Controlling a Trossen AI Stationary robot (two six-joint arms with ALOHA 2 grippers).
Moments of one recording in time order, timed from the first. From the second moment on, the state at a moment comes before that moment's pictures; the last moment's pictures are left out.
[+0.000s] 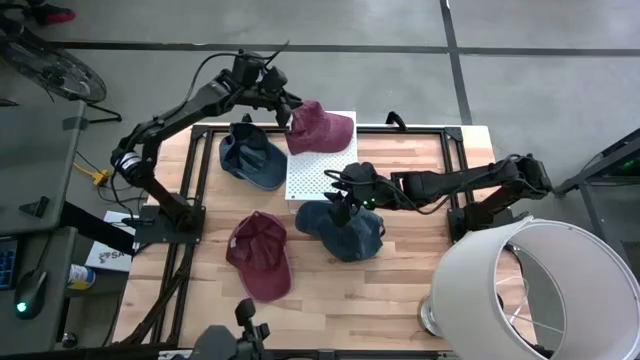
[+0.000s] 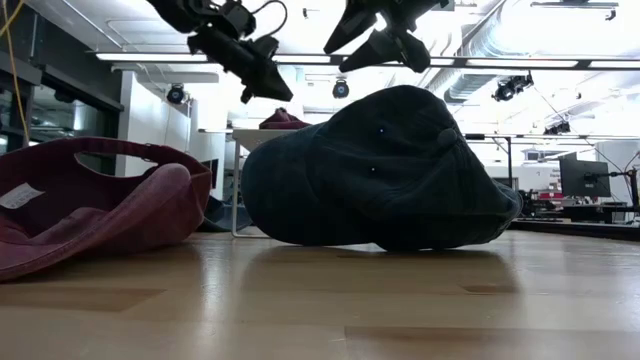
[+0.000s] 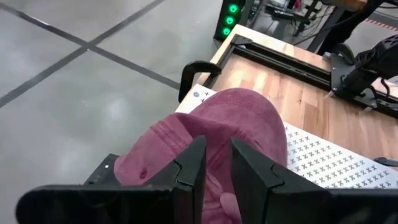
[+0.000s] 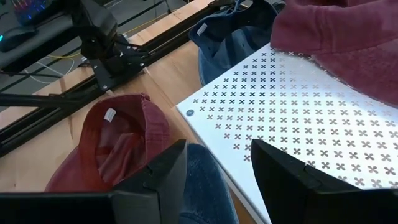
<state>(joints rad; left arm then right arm) 0.82 1.56 1.43 -0.37 0.43 0.08 0.07 1.51 1.21 -0.28 0.39 0.60</state>
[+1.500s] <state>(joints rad) 0.63 1.28 1.43 -0.59 0.42 0.21 0.18 1.70 1.70 -1.04 0.17 1.09</state>
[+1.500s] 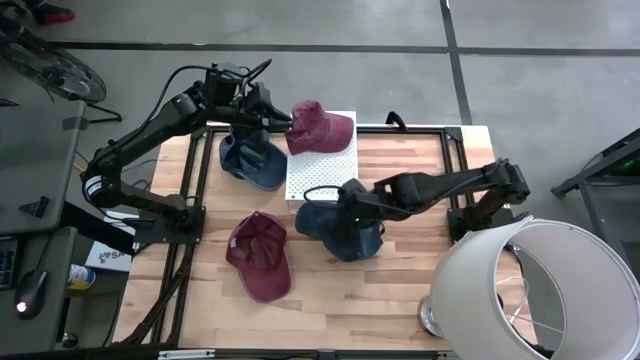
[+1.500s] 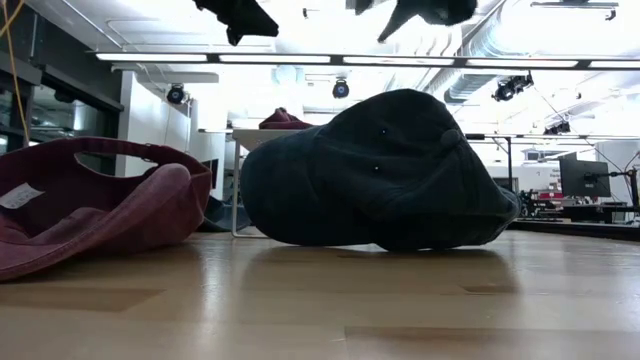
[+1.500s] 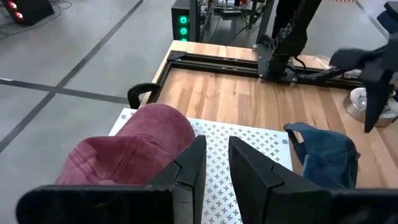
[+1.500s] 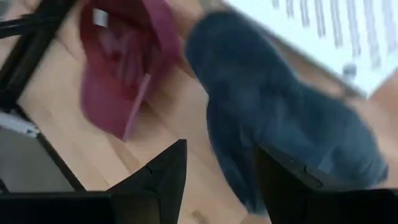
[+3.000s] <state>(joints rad) 0.63 1.28 1.43 -0.59 0.44 0.21 0.41 1.87 1.64 -1.24 0.24 1.66</state>
